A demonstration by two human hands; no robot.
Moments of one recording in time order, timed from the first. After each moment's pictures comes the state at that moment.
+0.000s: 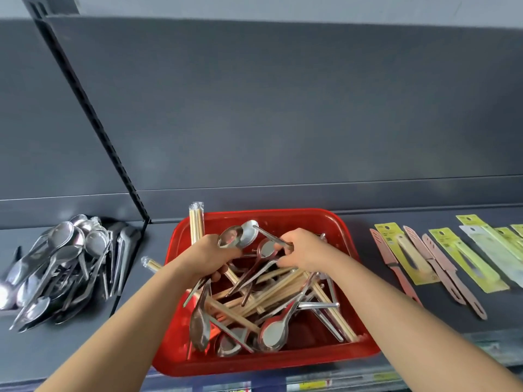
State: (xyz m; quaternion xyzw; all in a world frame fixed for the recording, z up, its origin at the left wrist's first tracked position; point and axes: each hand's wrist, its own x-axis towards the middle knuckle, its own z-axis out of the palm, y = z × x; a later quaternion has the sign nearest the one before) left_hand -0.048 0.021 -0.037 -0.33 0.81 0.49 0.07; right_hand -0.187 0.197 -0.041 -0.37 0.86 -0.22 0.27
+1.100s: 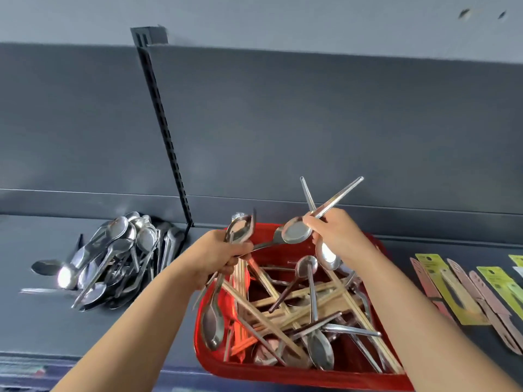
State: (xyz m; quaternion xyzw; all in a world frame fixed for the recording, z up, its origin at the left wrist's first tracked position) left_hand 0.000 -0.009 0.002 -0.30 0.69 0.66 -0.04; right_hand -0.175 0.159 0.014 -0.29 0.82 -0.47 0.18
